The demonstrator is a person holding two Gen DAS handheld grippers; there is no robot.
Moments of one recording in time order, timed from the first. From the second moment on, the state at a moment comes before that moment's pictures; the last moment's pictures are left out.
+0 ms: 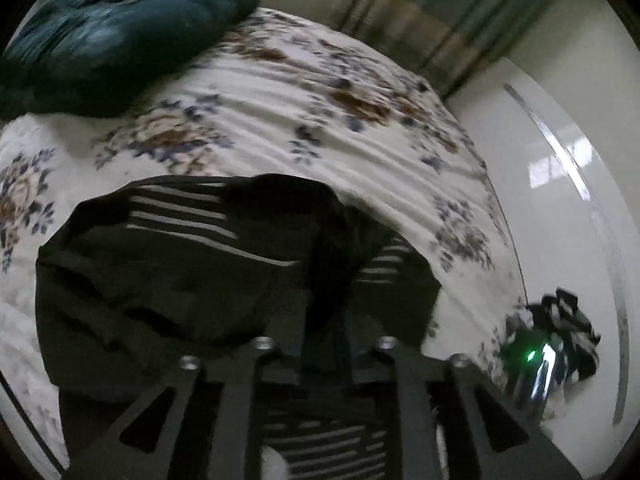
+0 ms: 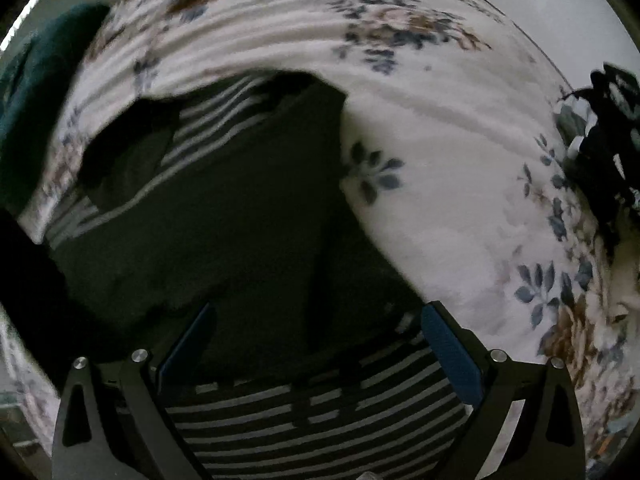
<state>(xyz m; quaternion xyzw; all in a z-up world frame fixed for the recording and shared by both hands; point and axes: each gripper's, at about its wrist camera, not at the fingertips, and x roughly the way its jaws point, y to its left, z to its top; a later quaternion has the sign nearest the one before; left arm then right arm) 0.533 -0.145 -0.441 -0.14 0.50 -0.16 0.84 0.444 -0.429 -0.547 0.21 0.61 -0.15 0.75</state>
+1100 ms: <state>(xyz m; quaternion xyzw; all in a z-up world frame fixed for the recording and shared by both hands) 0.508 0.067 -0.496 -0.01 0.53 0.16 0.83 0.496 -0.416 -0.515 0.18 0.60 -0.10 0.77</state>
